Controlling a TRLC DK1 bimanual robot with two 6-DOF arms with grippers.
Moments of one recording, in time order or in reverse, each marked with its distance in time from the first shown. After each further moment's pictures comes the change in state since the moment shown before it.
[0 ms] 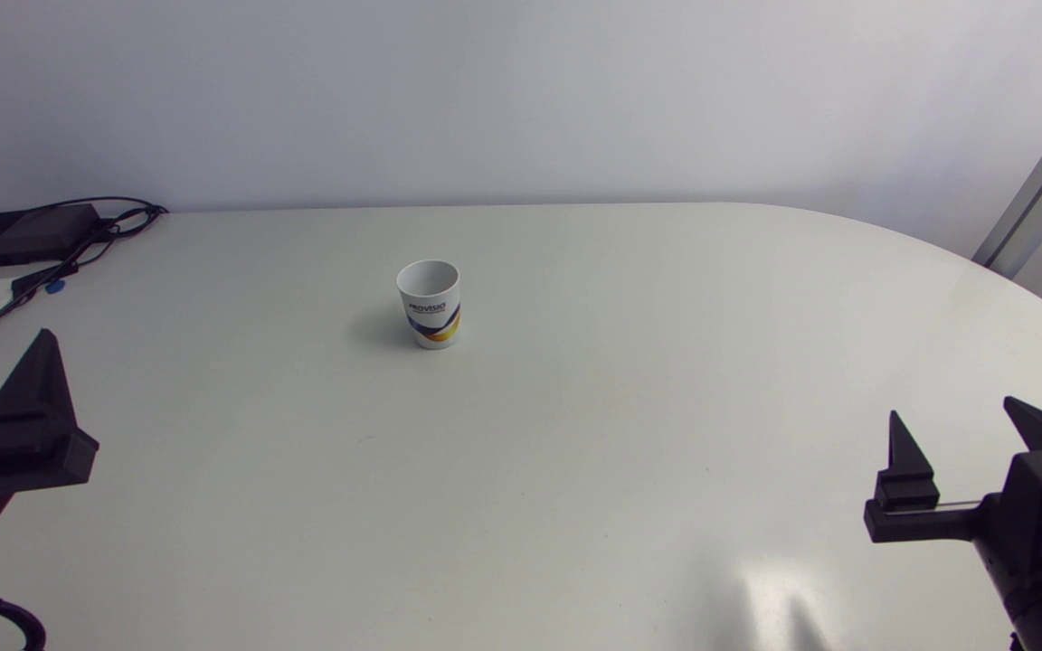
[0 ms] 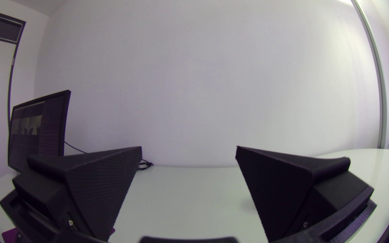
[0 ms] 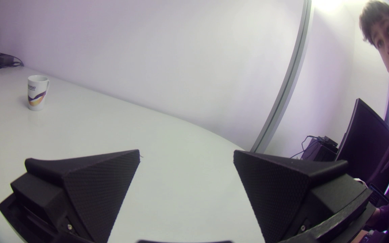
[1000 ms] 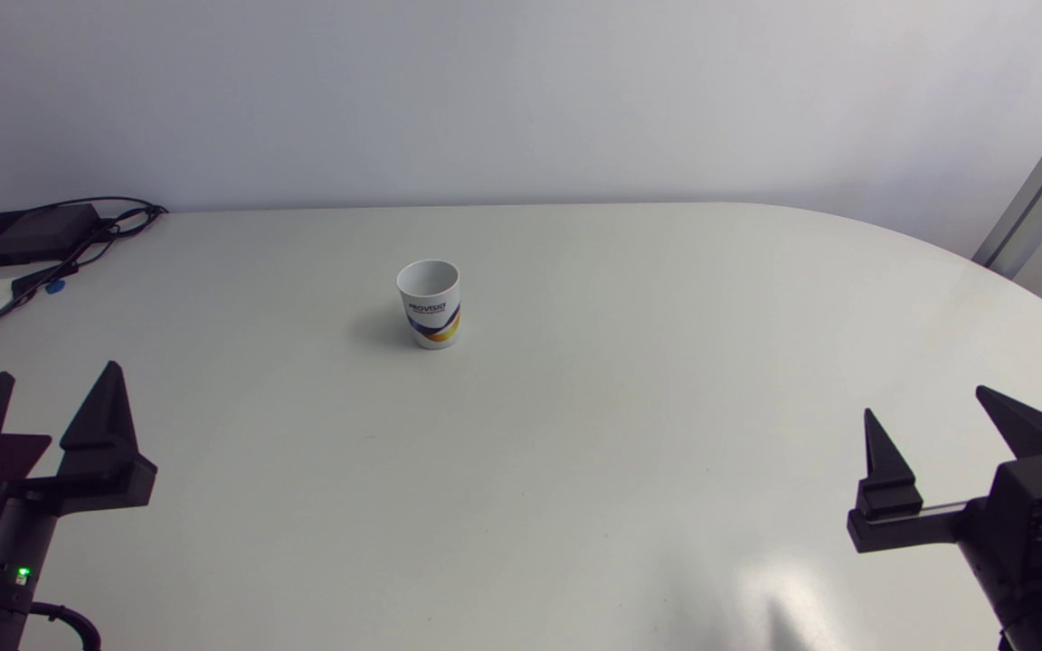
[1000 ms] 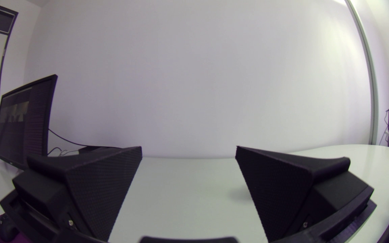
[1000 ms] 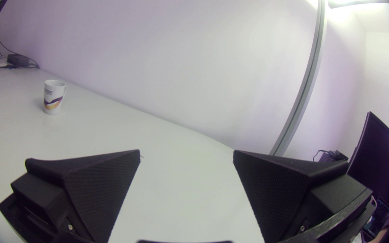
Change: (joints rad) left arm -0.049 0.000 -0.139 0.093 0.033 -0.025; right arm 0.107 -0.031 -0.001 0.006 -0.008 -0.026
